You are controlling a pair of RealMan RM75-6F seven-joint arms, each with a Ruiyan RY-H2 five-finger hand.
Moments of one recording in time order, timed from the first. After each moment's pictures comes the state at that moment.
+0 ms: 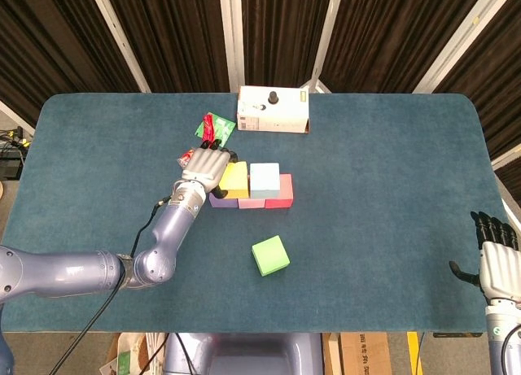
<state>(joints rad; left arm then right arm) -1.37 -1.40 -0.22 -1.59 0.10 0.92 0.73 0.11 -1.16 0.16 -1.64 -1.18 1.36 -0.12</state>
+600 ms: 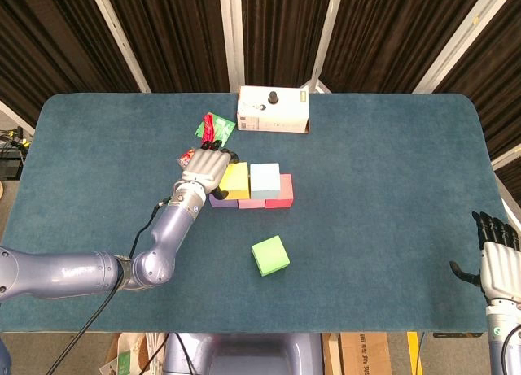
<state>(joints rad) -1.38 -1.39 -0.22 -1.61 0.08 0.93 0.74 0.11 -1.15 0.16 -1.65 -1.17 1.36 -0.13</state>
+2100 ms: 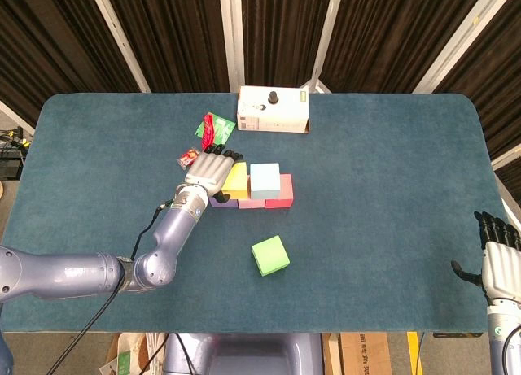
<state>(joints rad) -1.38 -1.39 -0.22 -1.62 0.08 0.92 0.76 0.11 -1.15 0.17 -1.65 -1.16 1.36 -0.12</state>
